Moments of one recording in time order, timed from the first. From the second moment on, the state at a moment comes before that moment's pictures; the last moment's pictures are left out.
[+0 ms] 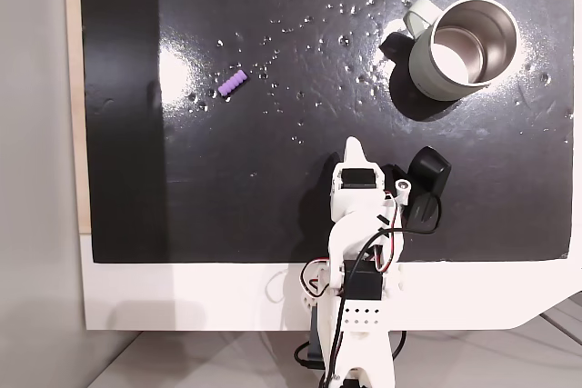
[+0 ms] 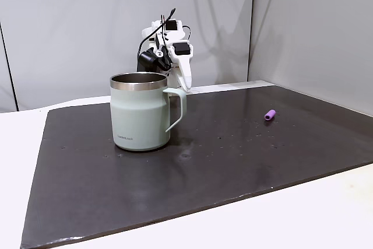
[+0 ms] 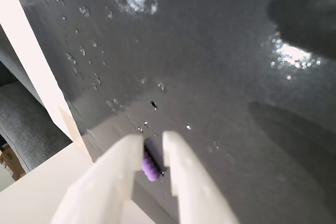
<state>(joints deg) 3.6 181.6 170.9 48.5 -0.6</state>
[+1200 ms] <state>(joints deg) -15.6 98.7 74.4 88.9 -11.3</state>
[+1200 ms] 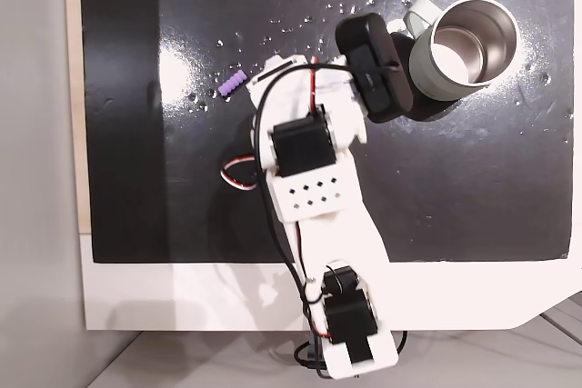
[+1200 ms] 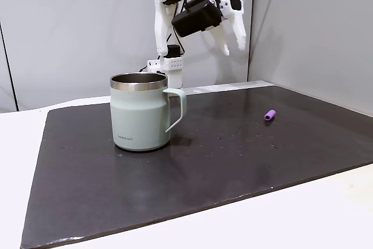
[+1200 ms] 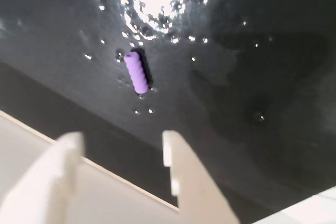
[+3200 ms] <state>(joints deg) -28.7 31.5 13.9 102.7 -0.4</state>
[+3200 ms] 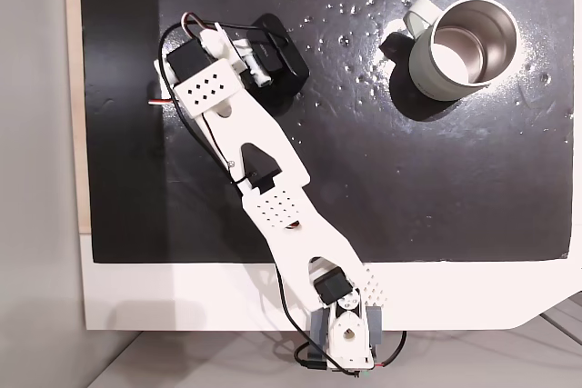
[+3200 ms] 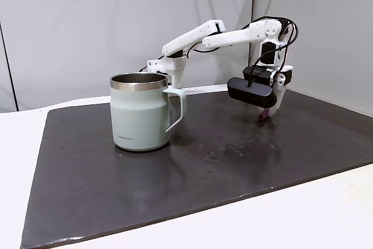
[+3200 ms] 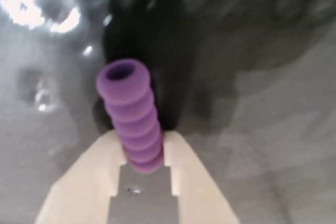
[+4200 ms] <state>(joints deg) 14.0 91.3 40.3 103.0 -18.8</state>
